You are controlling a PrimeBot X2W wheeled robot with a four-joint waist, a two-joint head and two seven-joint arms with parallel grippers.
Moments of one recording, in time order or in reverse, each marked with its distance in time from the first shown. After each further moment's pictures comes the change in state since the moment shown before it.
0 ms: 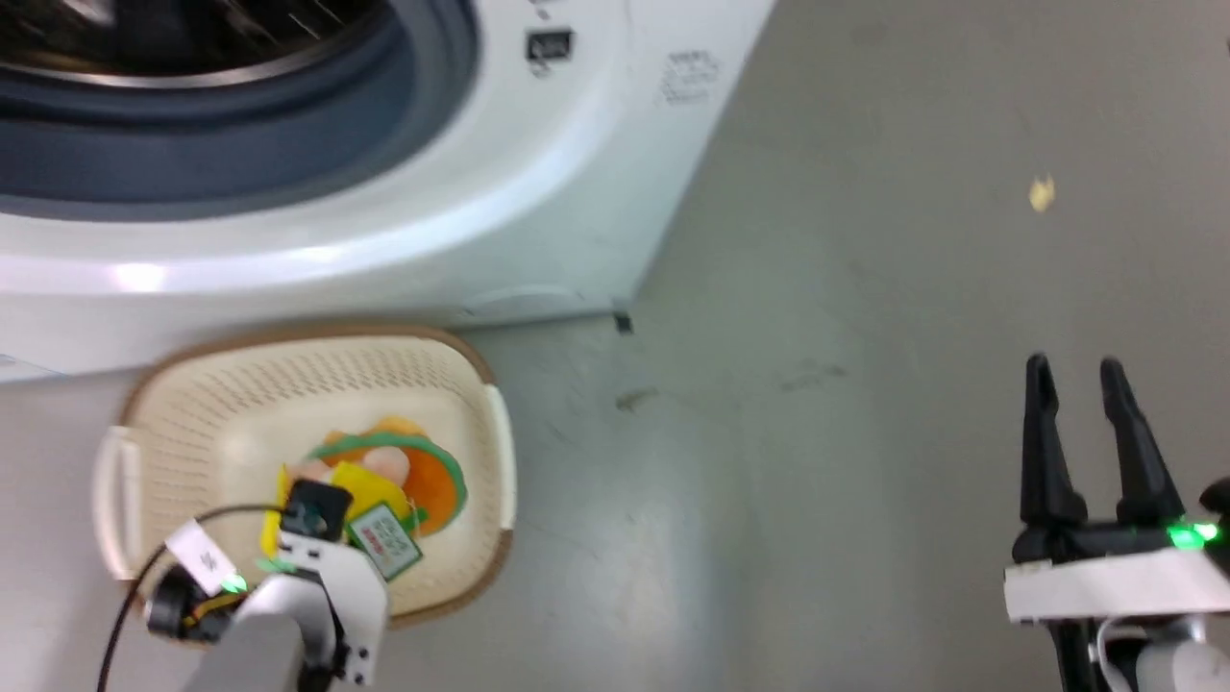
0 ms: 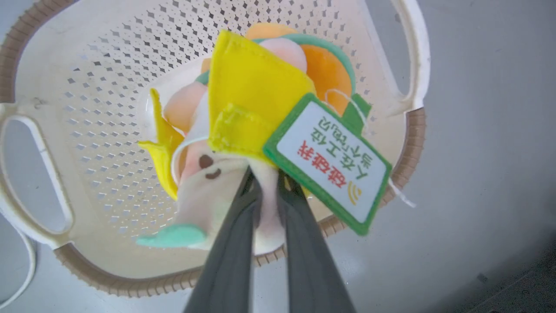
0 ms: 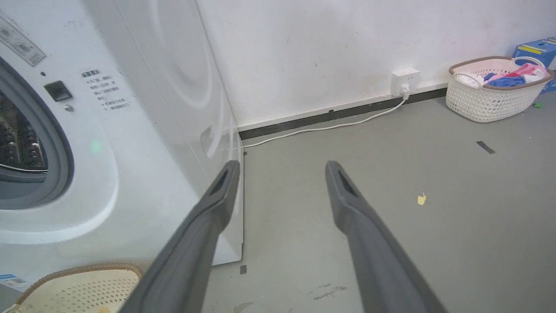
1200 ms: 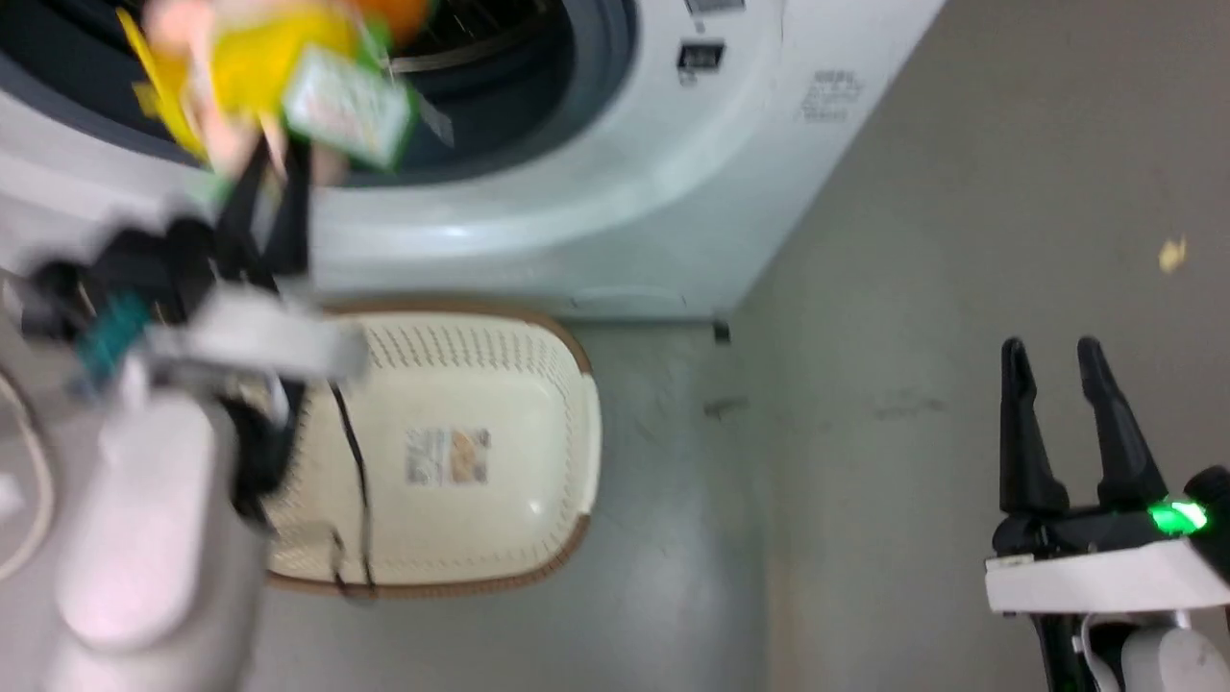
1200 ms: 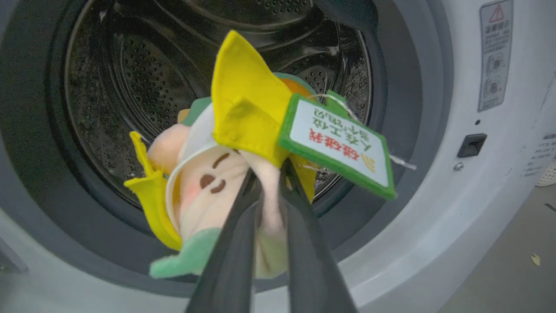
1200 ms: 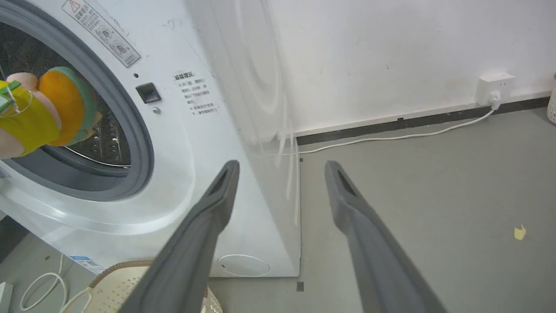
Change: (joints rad) left arm 0.017 -0.040 0.324 -0.955 0.061 0.010 -0.133; right arm 0.013 0.001 0.046 -0.057 -0.019 0.000 -0.002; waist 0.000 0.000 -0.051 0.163
